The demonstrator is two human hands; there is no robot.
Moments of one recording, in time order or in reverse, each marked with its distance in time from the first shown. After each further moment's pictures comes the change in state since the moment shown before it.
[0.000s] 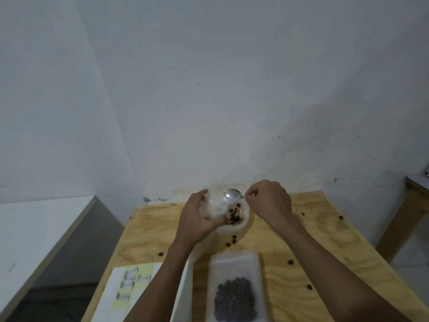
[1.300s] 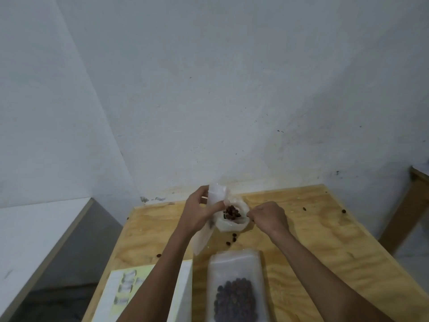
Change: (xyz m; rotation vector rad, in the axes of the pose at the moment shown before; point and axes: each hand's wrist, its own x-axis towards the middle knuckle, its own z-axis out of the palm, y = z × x) left_hand 0.026 0.008 0.004 -0.314 -0.167 -0.128; right_hand 0.001 0.041 0.071 0.426 -0.153 0.407
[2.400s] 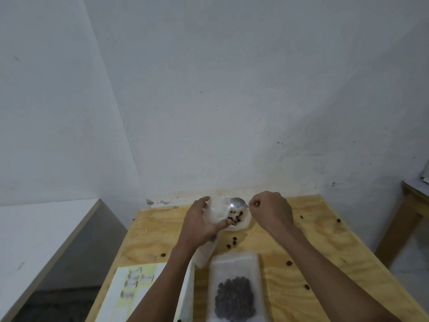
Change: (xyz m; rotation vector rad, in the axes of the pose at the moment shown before) left_hand -0.032 -0.008 0.000 0.318 0.126 0.024; right_hand -0.038 -0.039 -0.043 -0.461 0.165 -0.428
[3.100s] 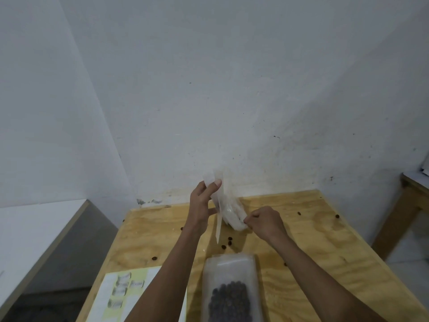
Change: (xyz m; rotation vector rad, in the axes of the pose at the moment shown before) left_hand 0.038 0.045 0.019 -0.778 -0.094 -0.241; right_hand 0.013 0.037 0.064 0.385 -0.212 0.247
